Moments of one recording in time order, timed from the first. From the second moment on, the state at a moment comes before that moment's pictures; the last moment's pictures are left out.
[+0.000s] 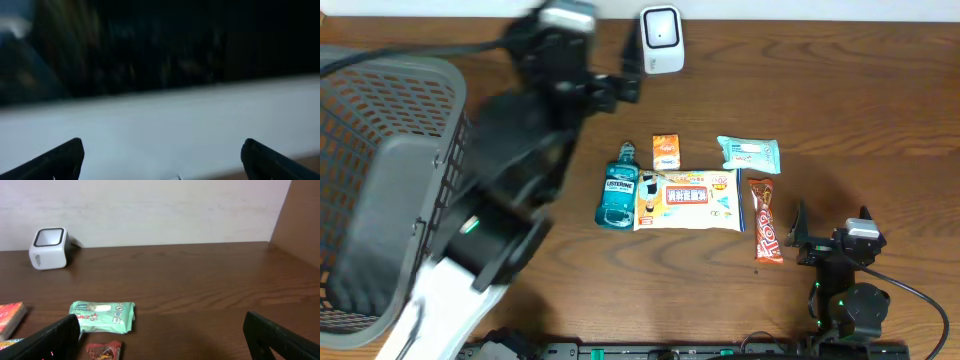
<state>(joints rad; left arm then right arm) -0.55 1.15 1.37 -0.07 -0.30 0.06 -0.10 0.01 0.01 -0.07 0.02 0.01</state>
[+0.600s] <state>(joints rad) -0.53 1.00 1.33 -0.45 -0.41 0.41 -0.10 0.01 0.01 -0.07 0.02 0.01</state>
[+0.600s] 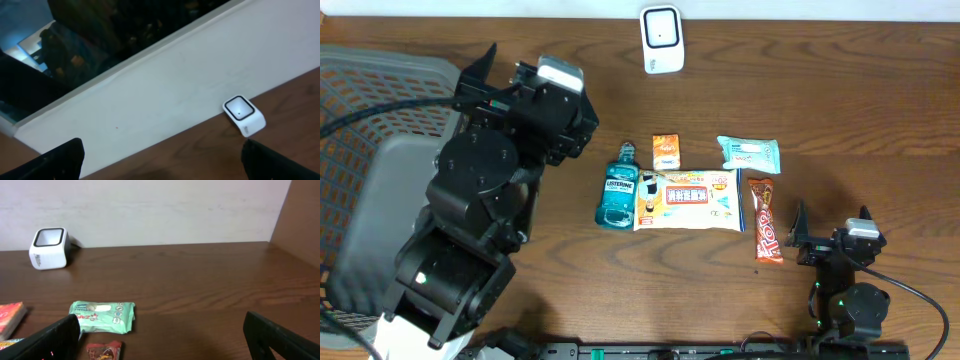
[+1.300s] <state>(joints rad) -0.26 0.53 1.06 -0.44 -0.03 0.30 -0.10 0.01 0.01 -0.06 -0.10 0.26</state>
